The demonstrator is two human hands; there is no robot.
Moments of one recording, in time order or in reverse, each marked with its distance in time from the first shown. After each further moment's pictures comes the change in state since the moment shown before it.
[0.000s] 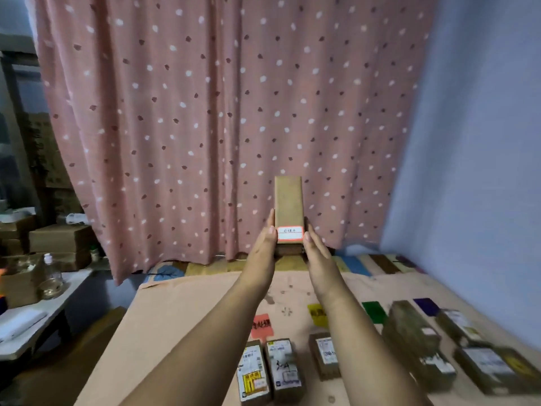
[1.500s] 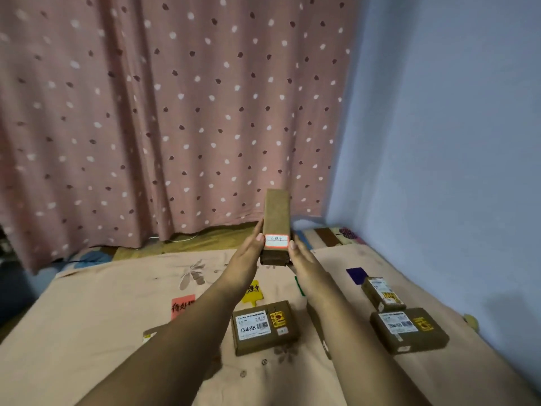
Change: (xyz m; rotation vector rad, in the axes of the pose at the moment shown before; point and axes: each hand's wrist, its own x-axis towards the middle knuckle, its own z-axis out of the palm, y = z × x) left_hand 0.009 -0.100 0.189 0.085 -0.165 -0.156; right_hand -0.013 0.052 -0.229 -0.261 -0.023 0.296
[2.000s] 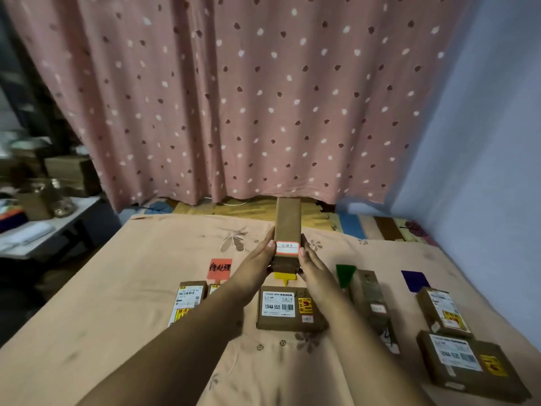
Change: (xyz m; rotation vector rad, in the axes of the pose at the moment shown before) left_hand 0.002 -0.066 -0.002 -0.010 0.199 -0.226; right_hand 0.062 0.068 0.010 -0.012 -0.275 0.130
